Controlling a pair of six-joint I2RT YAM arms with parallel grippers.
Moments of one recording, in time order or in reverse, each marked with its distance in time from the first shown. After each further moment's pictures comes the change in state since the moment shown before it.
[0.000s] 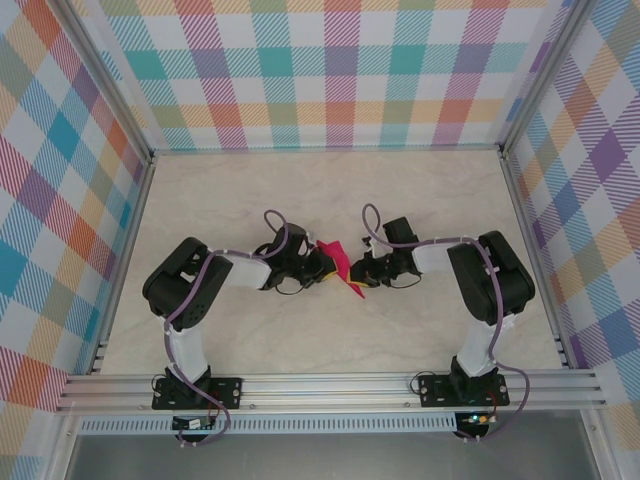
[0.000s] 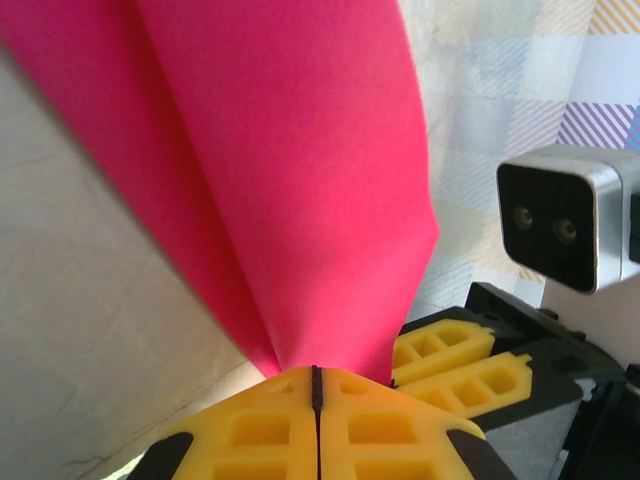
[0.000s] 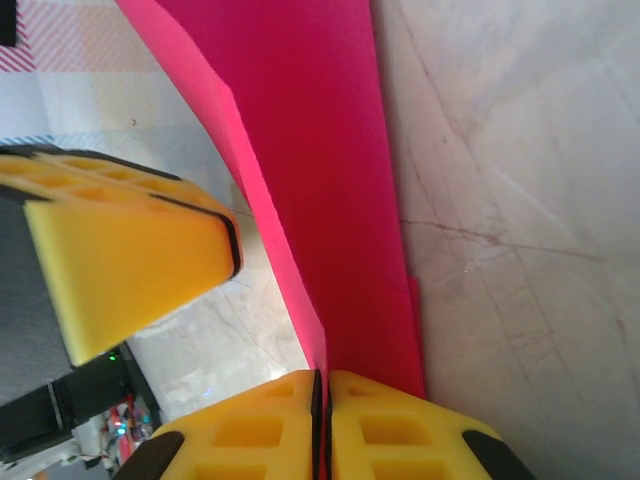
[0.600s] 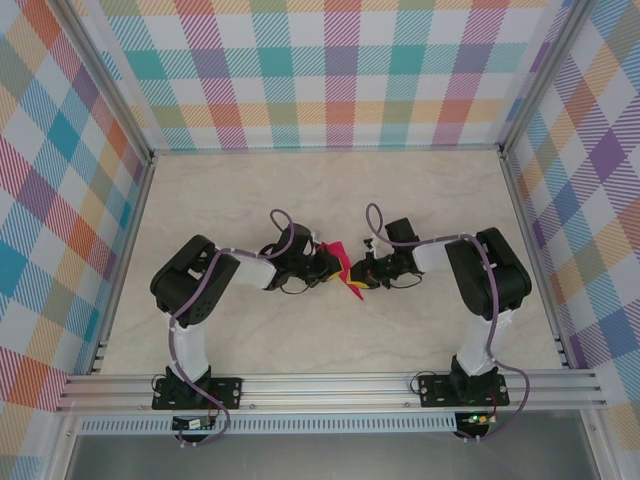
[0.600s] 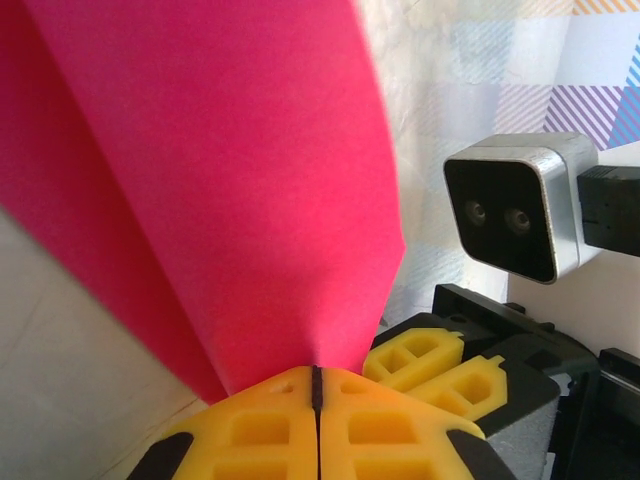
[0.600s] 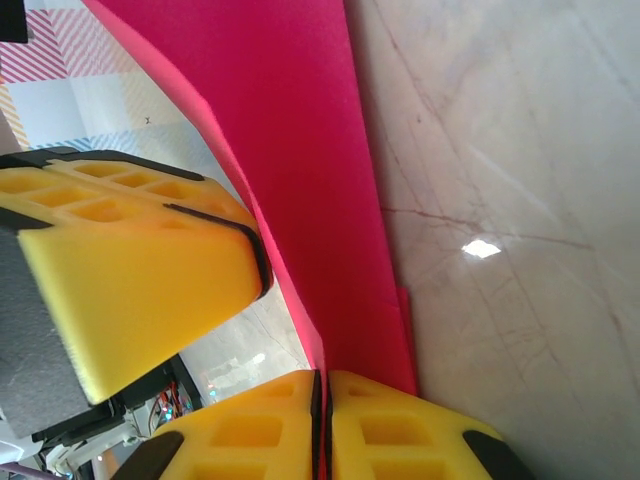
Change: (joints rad) left arm -0.019 0.051 0.028 0.052 0.015 0.000; right arm -0.013 0.041 0.002 0.014 -0.078 0.049
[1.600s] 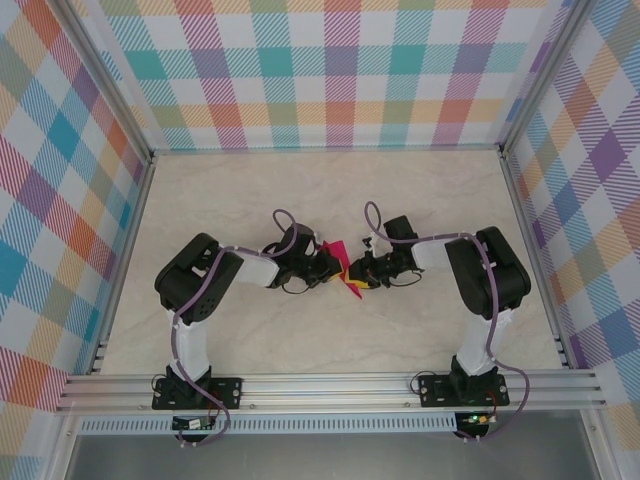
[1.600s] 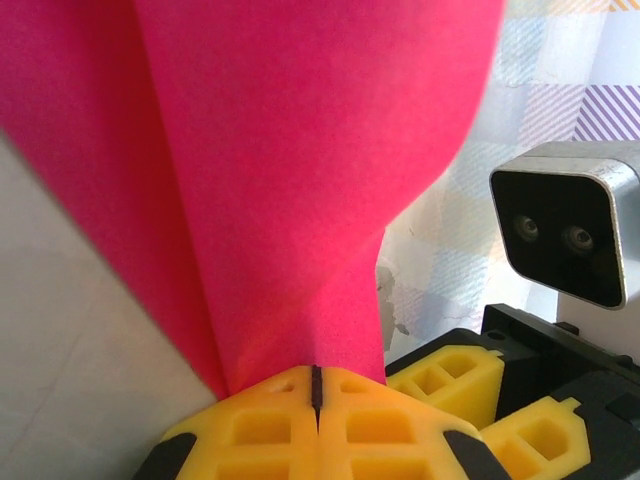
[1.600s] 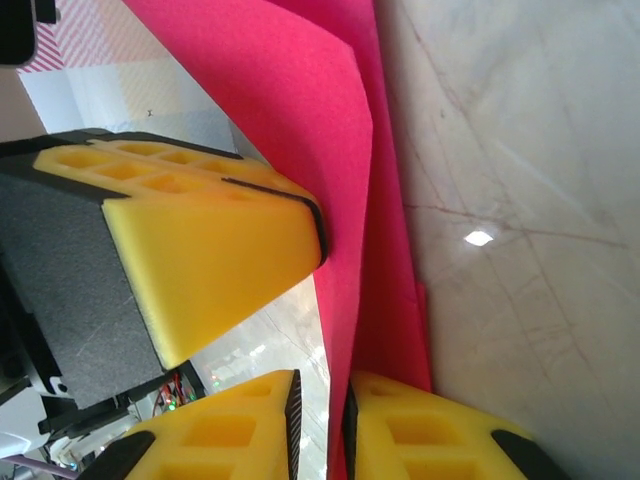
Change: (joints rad) left arm -0.002 0.028 0.033 -0.055 -0.019 0.026; right arm -0.004 -0.002 0.034 -0.081 0.000 -0.028
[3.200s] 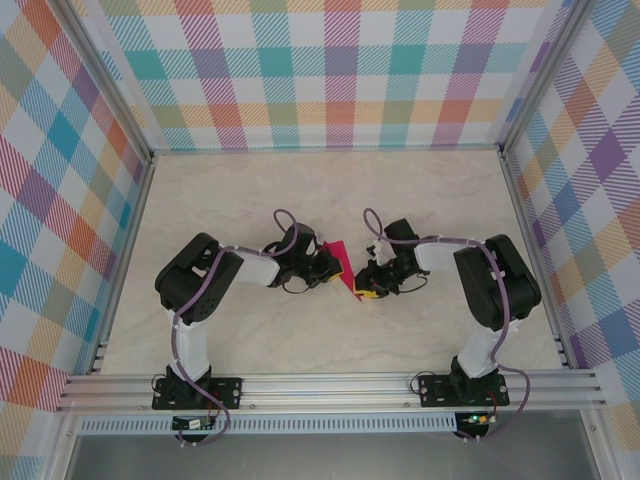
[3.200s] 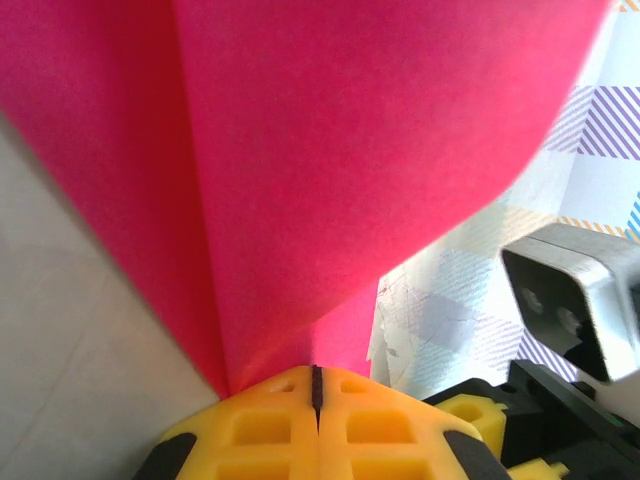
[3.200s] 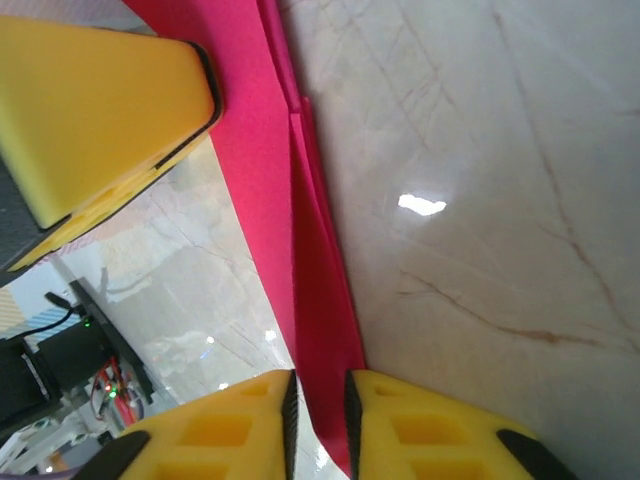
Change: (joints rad) left arm -0.002 0.002 0.012 -0.029 -0.008 0.002; right arm 0.023 -0.102 -0.008 -0.240 0.145 -0.086
